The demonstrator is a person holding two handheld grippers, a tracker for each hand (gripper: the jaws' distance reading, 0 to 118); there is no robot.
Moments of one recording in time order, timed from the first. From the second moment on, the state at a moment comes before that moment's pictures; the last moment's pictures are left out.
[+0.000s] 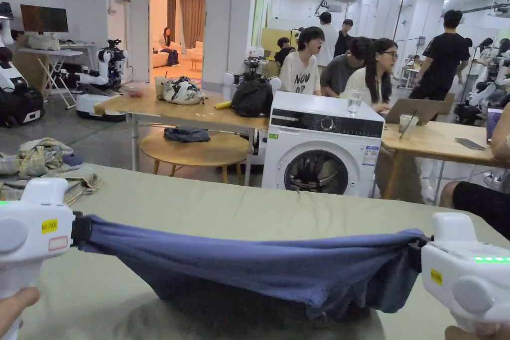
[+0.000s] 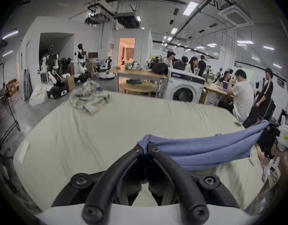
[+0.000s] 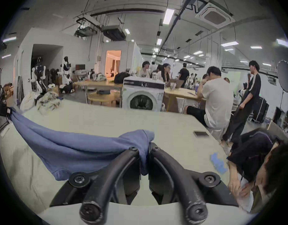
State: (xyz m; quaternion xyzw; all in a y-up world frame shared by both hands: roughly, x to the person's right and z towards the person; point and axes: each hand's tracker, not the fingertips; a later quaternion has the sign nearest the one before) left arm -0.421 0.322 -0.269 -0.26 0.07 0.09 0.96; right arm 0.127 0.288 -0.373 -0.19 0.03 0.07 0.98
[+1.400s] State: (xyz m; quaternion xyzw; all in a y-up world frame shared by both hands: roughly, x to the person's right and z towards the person) left arm -0.284 0.219 -0.223 -0.24 0.04 0.04 0.97; right arm 0.032 0.198 -0.278 -0.18 0.07 0.00 0.98
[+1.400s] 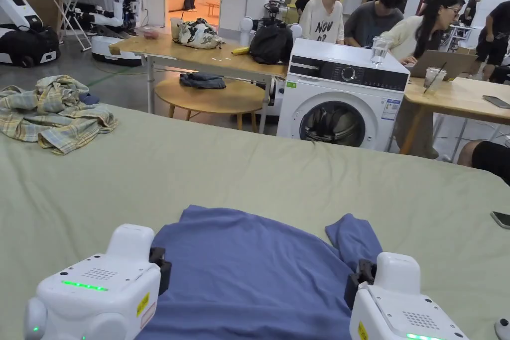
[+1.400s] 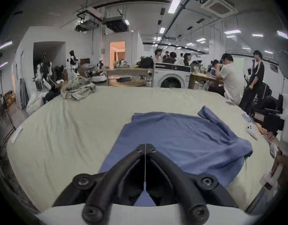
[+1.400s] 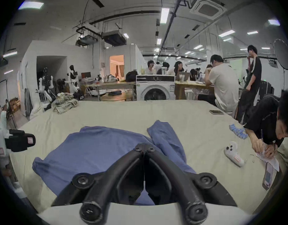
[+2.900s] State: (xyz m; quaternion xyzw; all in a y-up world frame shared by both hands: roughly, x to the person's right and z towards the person) left arm -0.342 0.171 -0.539 -0.47 0.02 -0.07 0.88; right arm 0.102 0.166 -0.410 -0.32 0.01 0.00 0.95
